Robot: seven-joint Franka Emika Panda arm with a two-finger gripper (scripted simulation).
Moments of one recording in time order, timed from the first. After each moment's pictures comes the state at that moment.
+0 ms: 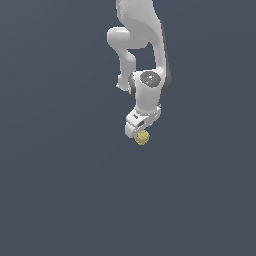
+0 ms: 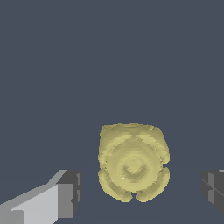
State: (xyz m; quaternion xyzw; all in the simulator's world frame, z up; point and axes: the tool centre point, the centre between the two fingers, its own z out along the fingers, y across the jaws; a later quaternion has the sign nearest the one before) arm -0.091 0.074 0.090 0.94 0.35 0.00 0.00
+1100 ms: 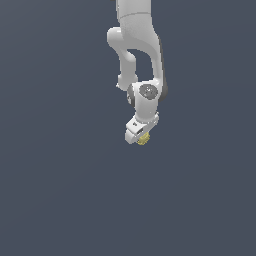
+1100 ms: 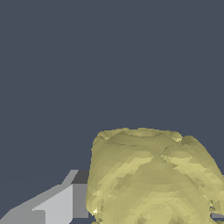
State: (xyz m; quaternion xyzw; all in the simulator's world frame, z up) arm -0.092 0.073 0.041 0.93 0.35 0.00 0.00
